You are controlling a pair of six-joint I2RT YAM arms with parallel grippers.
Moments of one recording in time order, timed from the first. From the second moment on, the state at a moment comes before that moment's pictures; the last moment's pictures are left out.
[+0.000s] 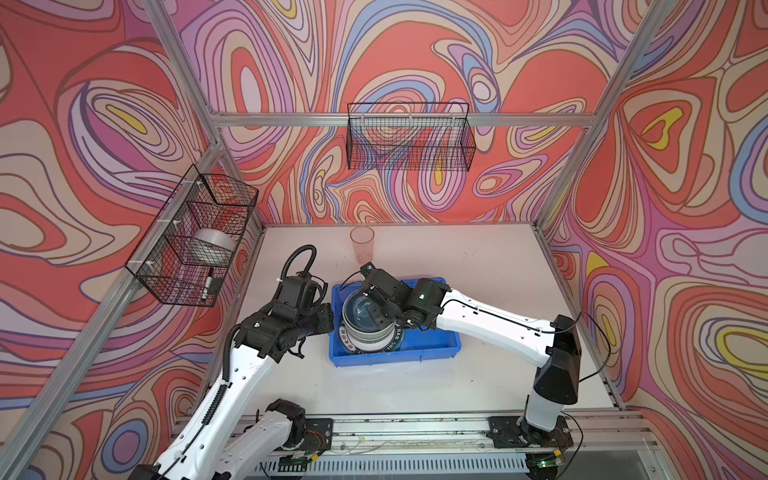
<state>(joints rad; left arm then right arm) -0.34 0.92 0.99 -0.99 -0.05 -0.48 1.07 1.81 1.74 -0.91 0.34 0.36</state>
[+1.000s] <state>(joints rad) -0.33 0.89 0.92 -0.93 -0.04 -0.44 0.72 1.57 1.84 -1.16 0.28 0.32</state>
